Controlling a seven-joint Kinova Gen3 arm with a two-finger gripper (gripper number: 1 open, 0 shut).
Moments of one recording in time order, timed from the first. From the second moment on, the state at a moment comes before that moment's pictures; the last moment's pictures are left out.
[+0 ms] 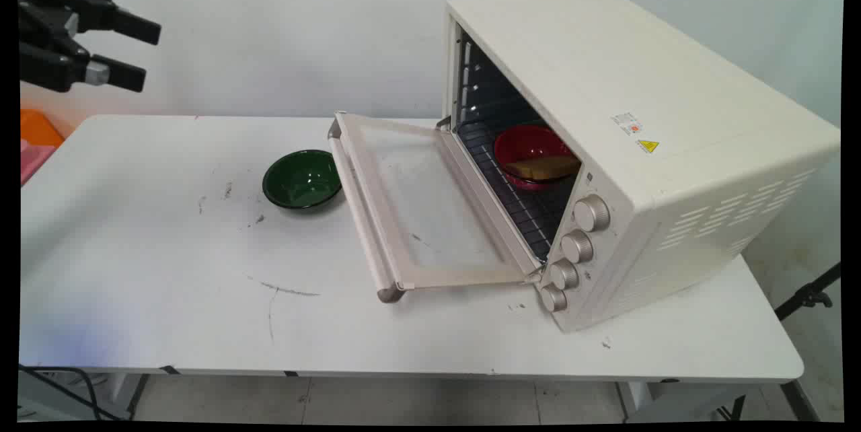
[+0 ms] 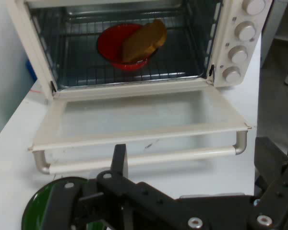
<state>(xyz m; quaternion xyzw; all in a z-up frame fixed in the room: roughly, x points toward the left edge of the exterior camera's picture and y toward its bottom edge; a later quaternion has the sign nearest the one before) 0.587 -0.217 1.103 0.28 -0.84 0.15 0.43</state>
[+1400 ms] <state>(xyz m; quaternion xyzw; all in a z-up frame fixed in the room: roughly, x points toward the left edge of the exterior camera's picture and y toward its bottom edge) 0.525 -0.284 0.933 0.37 -0.86 0.13 0.34</state>
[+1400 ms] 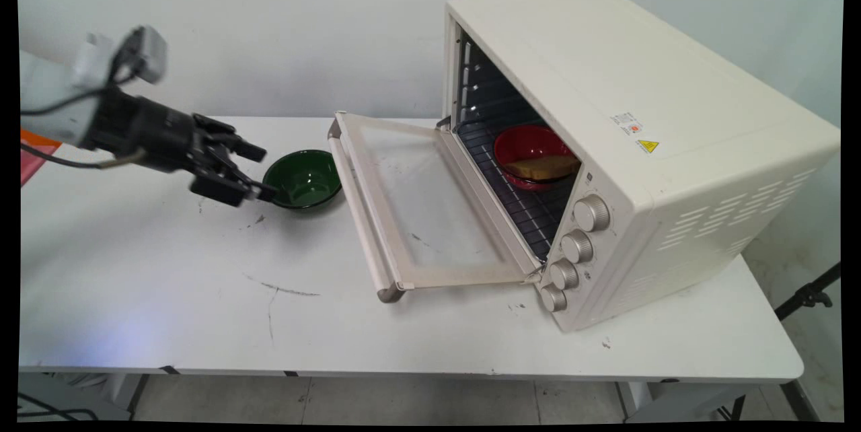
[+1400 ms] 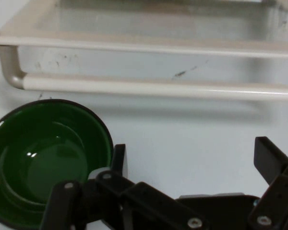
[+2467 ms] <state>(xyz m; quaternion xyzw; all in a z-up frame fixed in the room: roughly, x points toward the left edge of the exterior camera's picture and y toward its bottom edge) 0.458 -0.361 0.823 0.34 -0.88 0.11 0.31</state>
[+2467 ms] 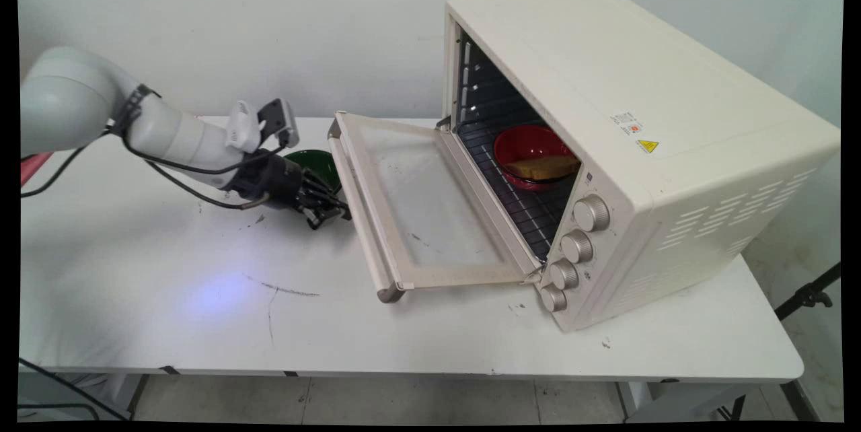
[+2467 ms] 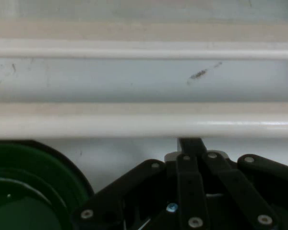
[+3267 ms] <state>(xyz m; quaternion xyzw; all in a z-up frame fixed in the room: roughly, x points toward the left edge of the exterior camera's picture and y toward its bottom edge) 0.433 -0.388 0.826 0.35 -0.87 0.11 0.33</state>
